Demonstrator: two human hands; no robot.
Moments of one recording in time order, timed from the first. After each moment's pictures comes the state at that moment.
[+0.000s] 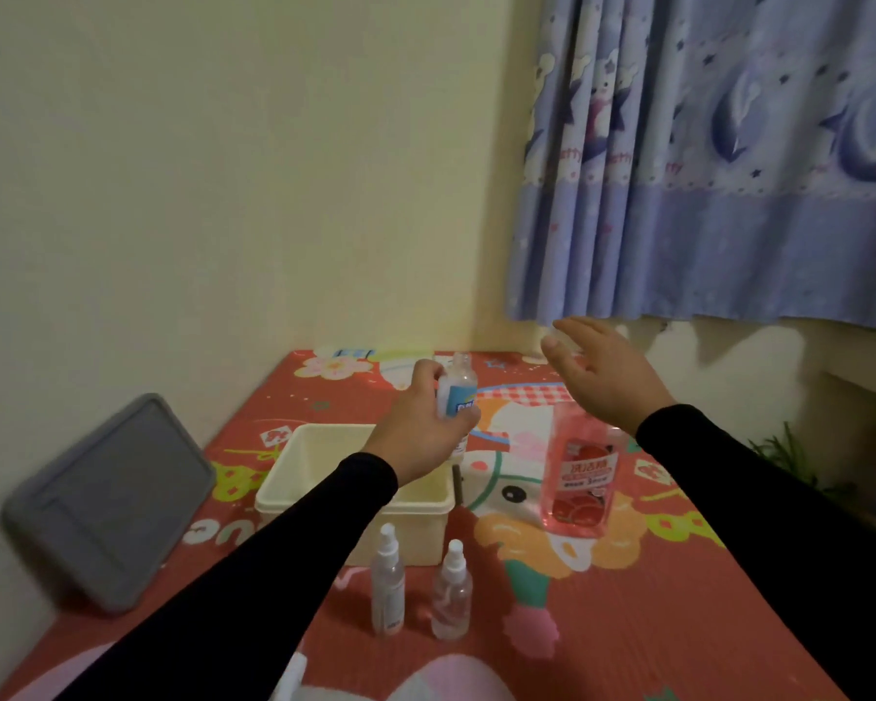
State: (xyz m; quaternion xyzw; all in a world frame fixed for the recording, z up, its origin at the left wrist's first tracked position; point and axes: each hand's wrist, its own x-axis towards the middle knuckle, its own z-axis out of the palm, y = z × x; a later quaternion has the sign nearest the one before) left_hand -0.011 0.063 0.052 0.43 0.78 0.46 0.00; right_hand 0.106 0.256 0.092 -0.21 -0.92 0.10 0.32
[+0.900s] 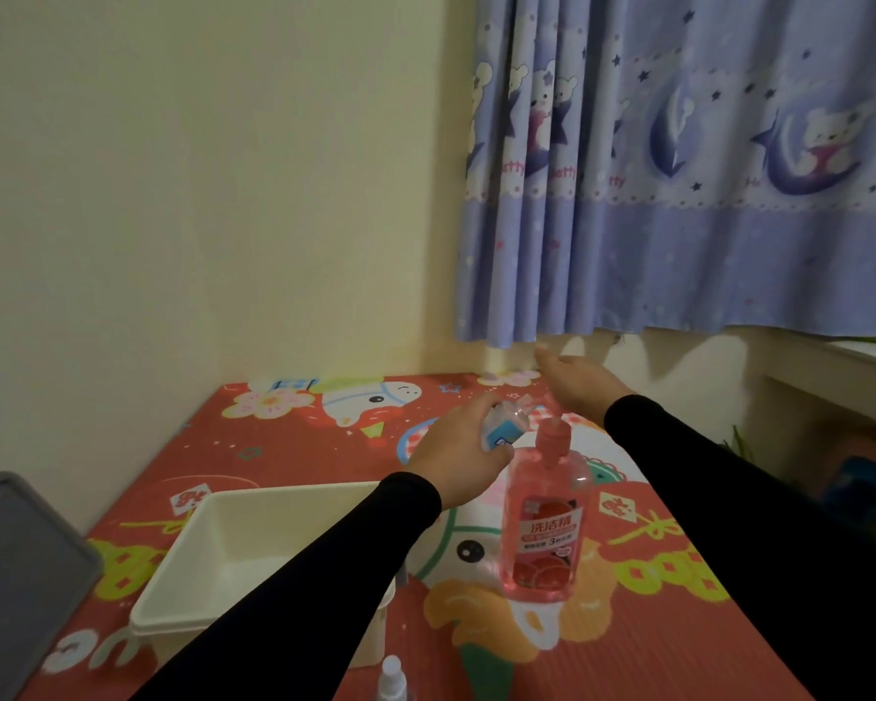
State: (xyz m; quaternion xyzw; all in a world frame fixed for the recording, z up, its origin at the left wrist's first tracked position) left_hand -0.016 0.186 0.058 0.53 0.75 0.38 0.02; right_hand 0.065 0.340 0.111 -0.36 -0.87 0.25 0.21
